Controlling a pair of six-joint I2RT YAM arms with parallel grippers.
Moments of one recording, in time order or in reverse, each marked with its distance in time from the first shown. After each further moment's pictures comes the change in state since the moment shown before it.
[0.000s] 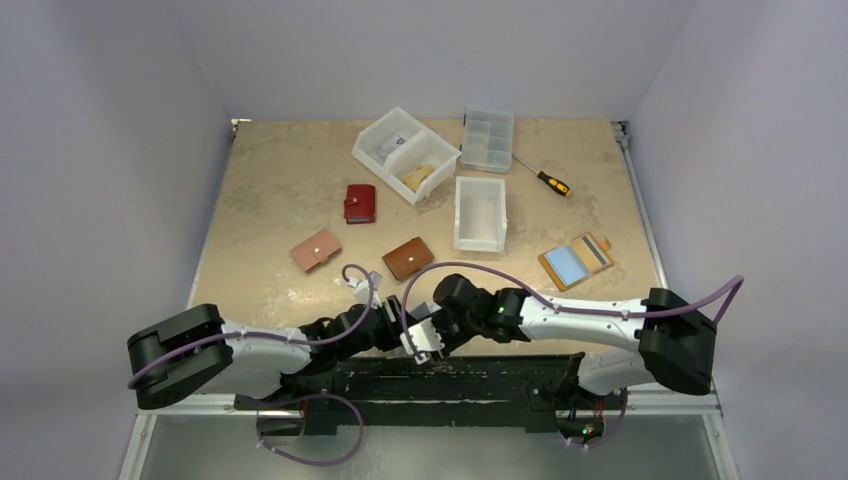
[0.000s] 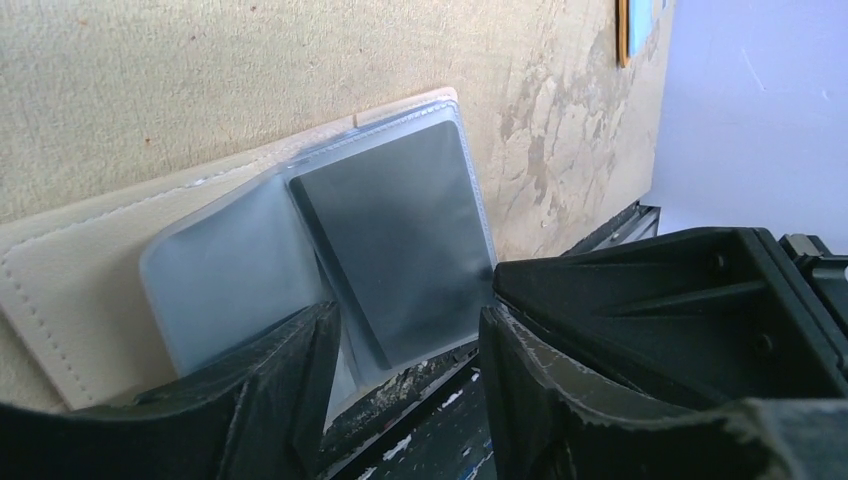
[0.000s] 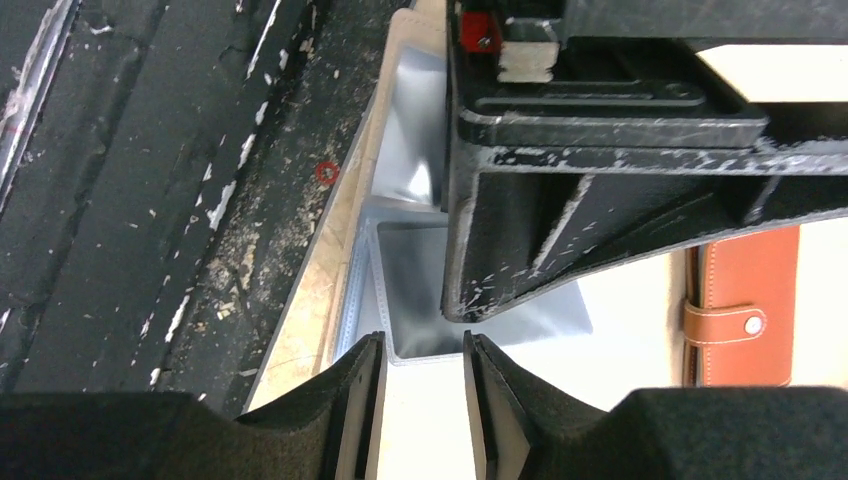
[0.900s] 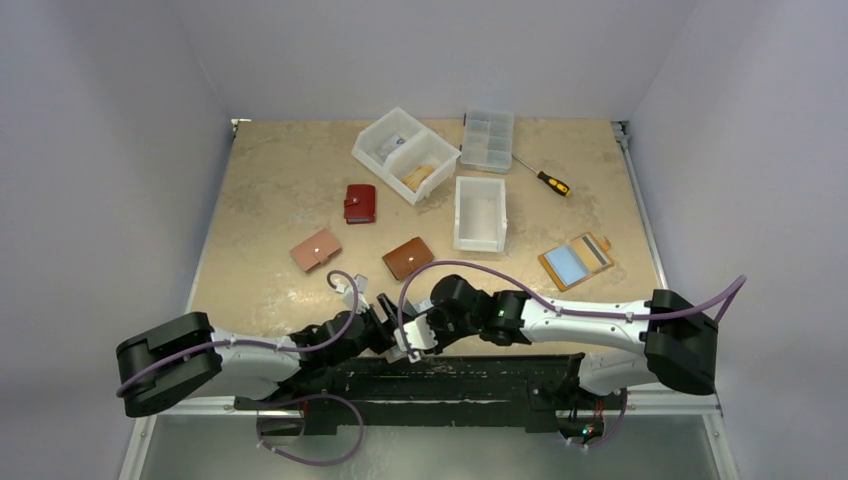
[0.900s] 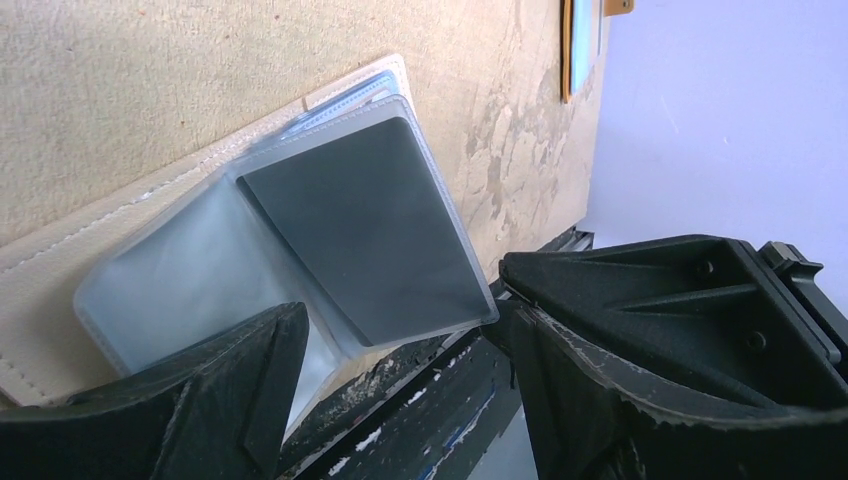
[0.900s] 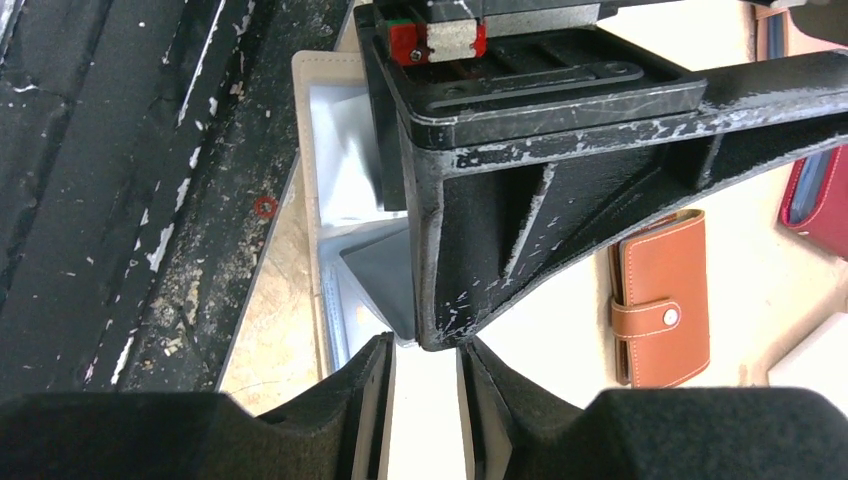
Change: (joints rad) left arm -0.001 -0.084 -0.095 0.101 -0.045 -0.113; right arm 0.042 -0.017 0.017 0.066 0.073 0.033
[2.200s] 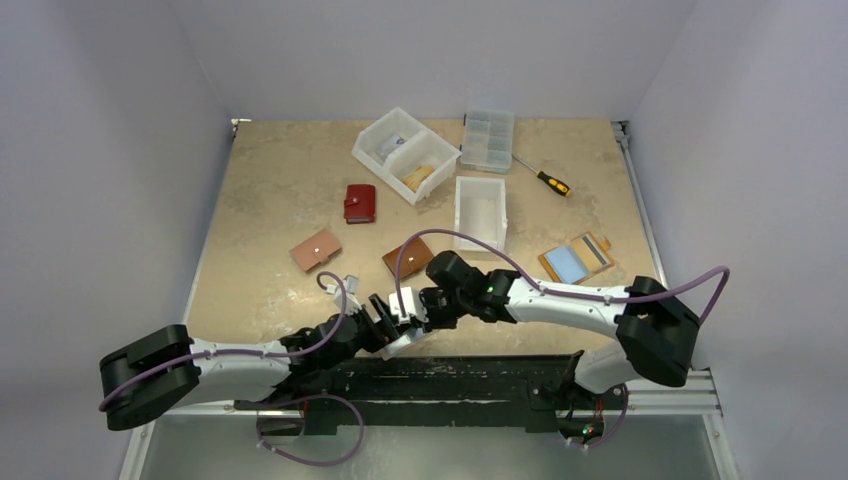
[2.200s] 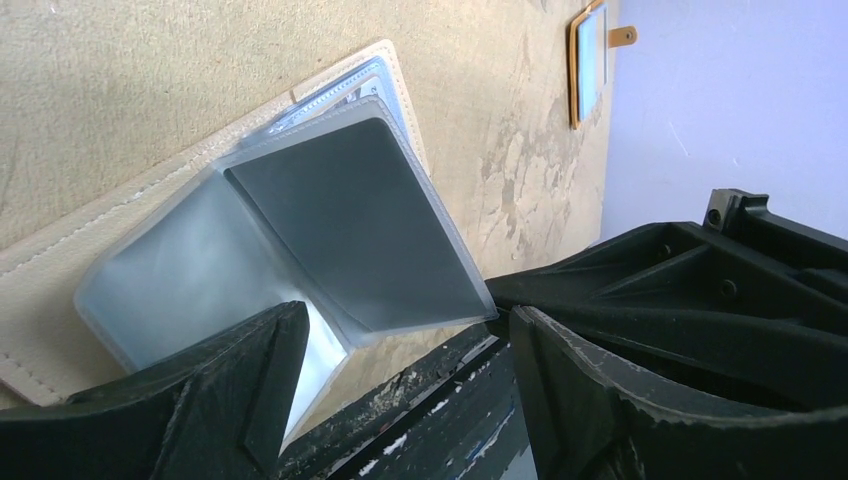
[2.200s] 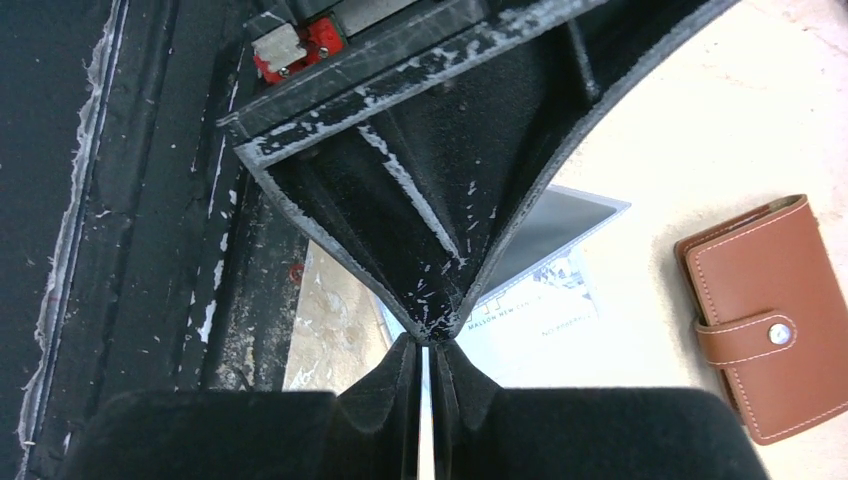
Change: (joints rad) left arm -0.001 -0.141 -0.037 -0.092 -0.076 0.033; right arm -0.125 0.114 0.092 0.004 -0.241 0.225
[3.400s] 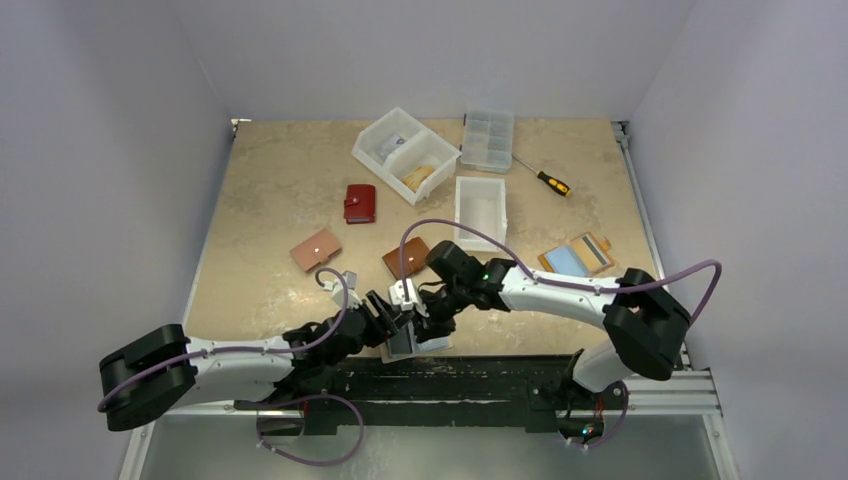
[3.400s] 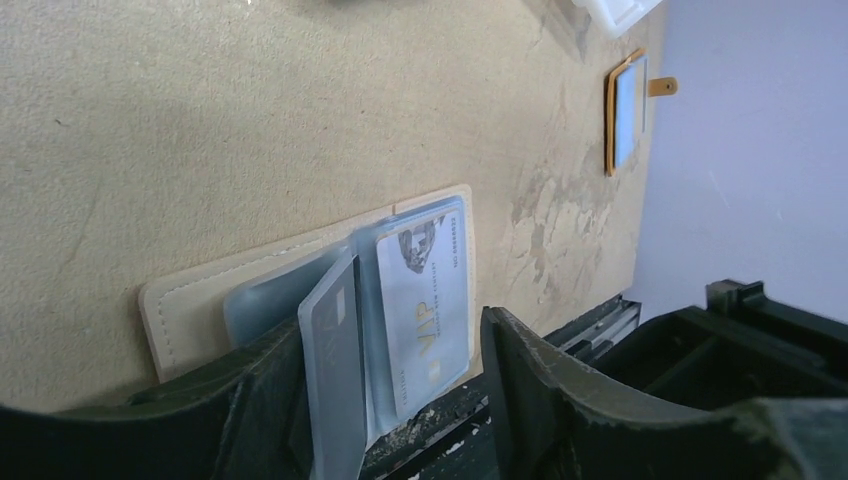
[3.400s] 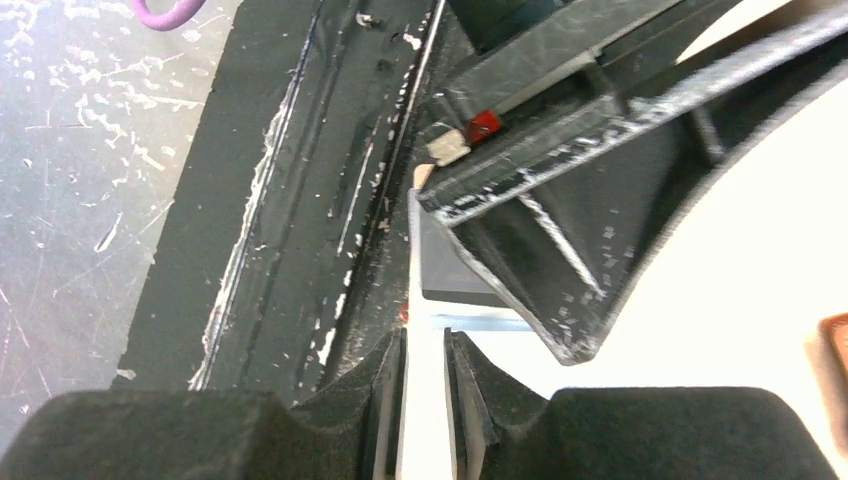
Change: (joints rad) left arm 0.002 0.008 0.061 -0.133 -0.080 -0.009; right arm -0.063 0.066 0.045 -0.046 -0.309 0.087
